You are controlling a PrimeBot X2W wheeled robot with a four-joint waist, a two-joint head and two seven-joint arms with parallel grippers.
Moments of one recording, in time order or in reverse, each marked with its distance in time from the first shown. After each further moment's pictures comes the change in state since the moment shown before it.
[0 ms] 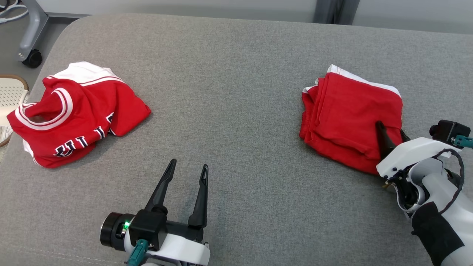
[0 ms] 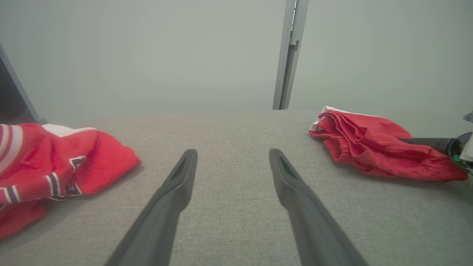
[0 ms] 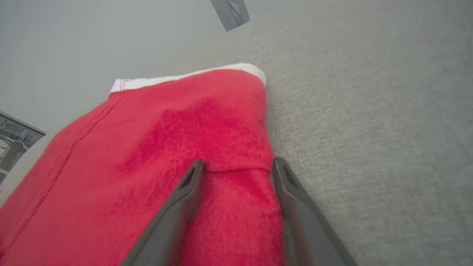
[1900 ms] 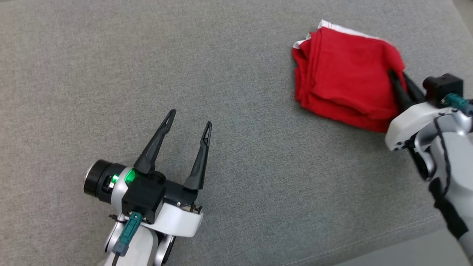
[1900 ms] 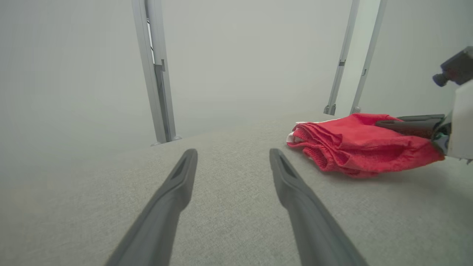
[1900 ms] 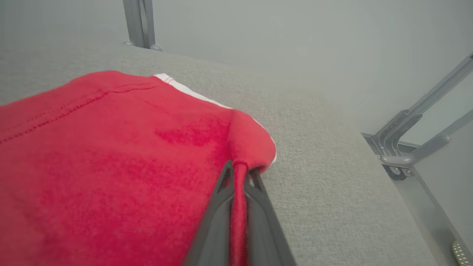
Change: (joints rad) left arm -0.152 0.027 0.038 -0.075 0.142 -0.105 0.000; right arm -0.060 -0.041 -0.137 -0.190 -0.726 0.000 -0.063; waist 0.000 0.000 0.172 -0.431
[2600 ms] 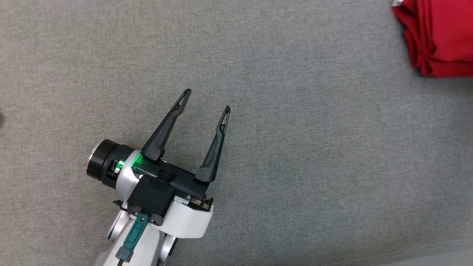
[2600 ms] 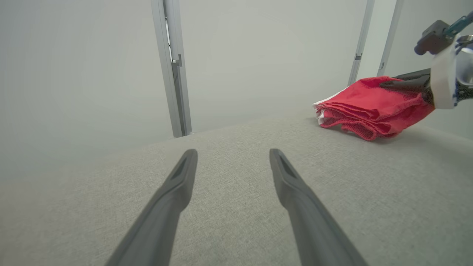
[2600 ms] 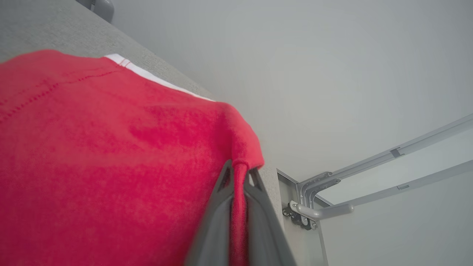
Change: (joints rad) left arm -0.066 0.013 -0.054 -0.102 0.031 -0.011 0.000; right arm -0.173 -0.310 -0.072 -0.006 -0.284 0.000 0.000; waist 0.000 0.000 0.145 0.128
